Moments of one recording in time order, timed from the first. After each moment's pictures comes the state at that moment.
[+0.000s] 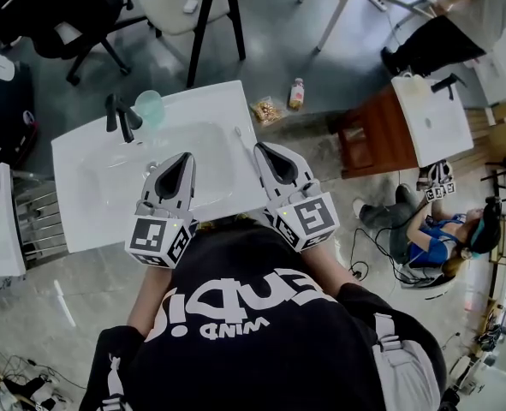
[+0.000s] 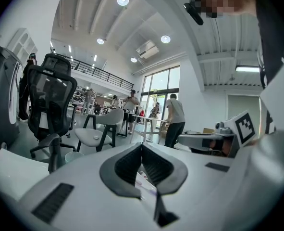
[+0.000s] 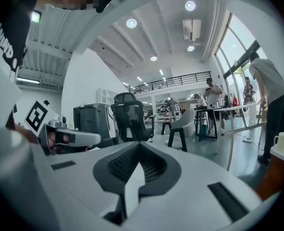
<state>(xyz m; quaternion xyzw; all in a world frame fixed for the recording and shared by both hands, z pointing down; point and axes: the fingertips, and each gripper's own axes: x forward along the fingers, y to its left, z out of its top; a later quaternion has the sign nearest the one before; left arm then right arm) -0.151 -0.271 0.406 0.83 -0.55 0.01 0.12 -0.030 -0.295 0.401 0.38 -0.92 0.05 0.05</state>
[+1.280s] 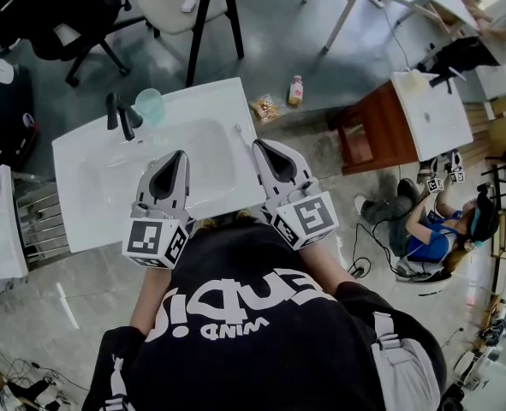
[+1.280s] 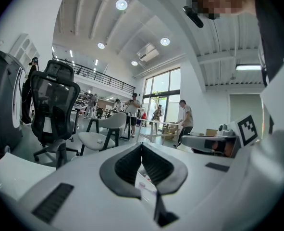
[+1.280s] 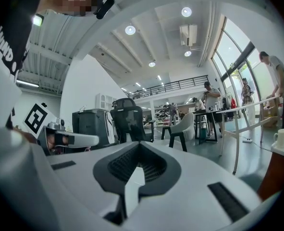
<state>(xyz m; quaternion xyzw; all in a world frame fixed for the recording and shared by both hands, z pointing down) -0.165 -0.263 0.395 0.82 -0.56 0.00 0.10 -0.035 -0.288 0.389 0.39 -0.92 0.04 0.01</state>
